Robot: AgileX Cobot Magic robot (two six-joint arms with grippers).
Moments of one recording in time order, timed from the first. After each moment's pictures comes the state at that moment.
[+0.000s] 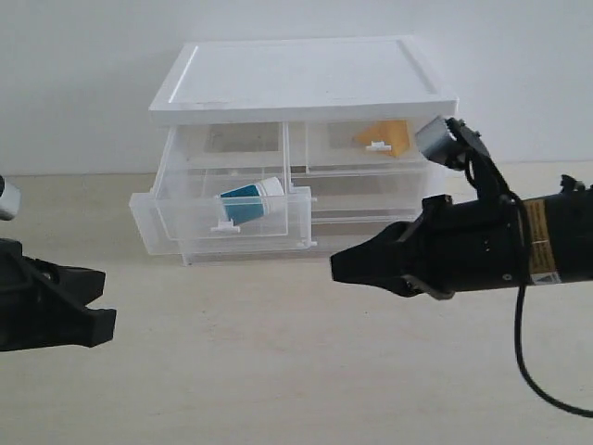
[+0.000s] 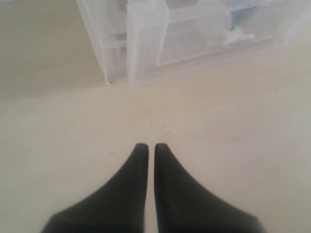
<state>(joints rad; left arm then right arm) -0.51 1.11 -0.45 -1.74 -0.09 1.62 0.32 1.51 -0.71 -1.49 -0.80 1.58</state>
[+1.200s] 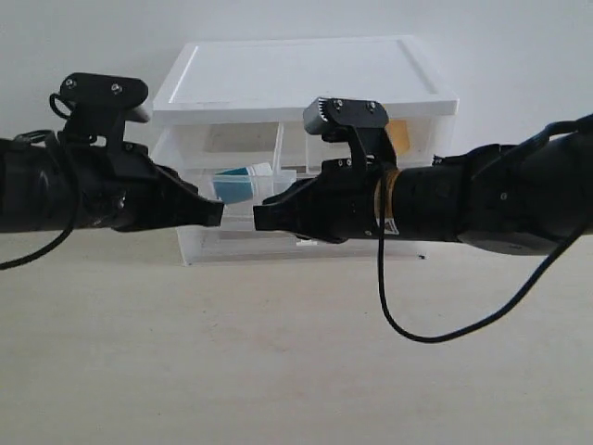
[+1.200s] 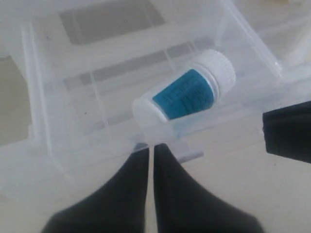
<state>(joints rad) -0.51 1.52 -0.87 -1.71 -0.04 1.66 0.55 1.76 -0.97 -0.93 -0.46 1.10</state>
